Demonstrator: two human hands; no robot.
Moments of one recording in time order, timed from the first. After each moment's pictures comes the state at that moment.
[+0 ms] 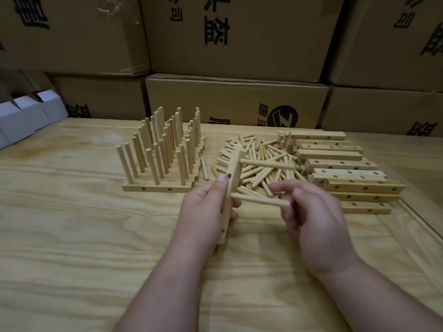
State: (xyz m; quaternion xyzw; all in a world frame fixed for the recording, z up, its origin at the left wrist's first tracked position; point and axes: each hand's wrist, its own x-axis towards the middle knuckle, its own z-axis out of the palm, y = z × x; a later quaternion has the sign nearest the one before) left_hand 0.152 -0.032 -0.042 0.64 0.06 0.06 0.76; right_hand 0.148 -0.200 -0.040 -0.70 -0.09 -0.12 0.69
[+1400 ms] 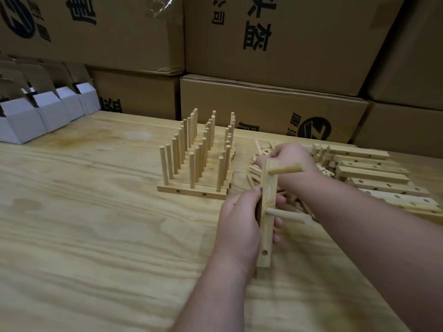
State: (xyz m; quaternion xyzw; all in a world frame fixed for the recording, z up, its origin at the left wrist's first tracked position) left_hand 0.151 -0.022 -0.032 0.53 0.03 0.04 0.85; right_hand 0.290 -0.116 -0.001 -0.95 -0.01 -0.10 0.28
